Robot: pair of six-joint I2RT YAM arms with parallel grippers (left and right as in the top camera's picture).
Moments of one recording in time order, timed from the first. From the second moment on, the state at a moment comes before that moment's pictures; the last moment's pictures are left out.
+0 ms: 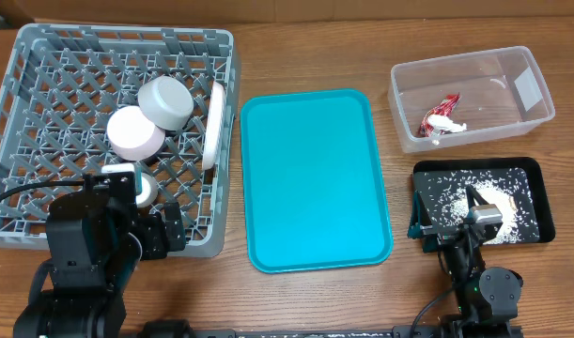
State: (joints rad) left arm 0.03 0.77 1.16 -1.18 -0.02 -0.06; right arm 0.05 0.01 0.02 -0.03 -0.09 0.09
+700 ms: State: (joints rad) left arm -0.01 0.21 0.35 -0.31 -0.03 -0.14; right arm 0.05 0.01 0.02 -0.03 -0.09 0.09
